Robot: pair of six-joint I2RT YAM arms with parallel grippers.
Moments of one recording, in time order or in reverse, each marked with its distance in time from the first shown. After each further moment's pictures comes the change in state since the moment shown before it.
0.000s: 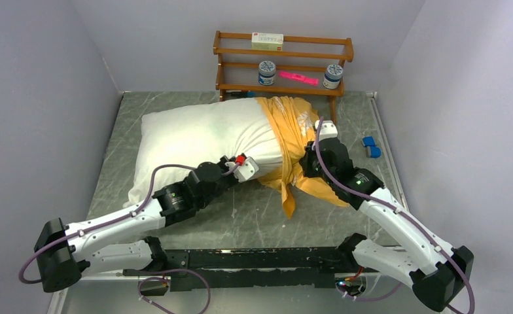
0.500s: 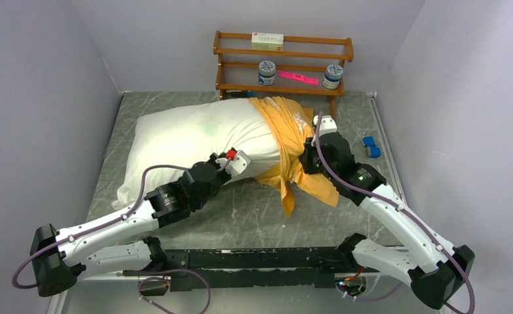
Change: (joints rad) left arm 0.004 -0.066 0.033 -0.096 -0.175 -0.048; right arm -0.009 0.017 0.092 -0.055 -0.021 -0.044
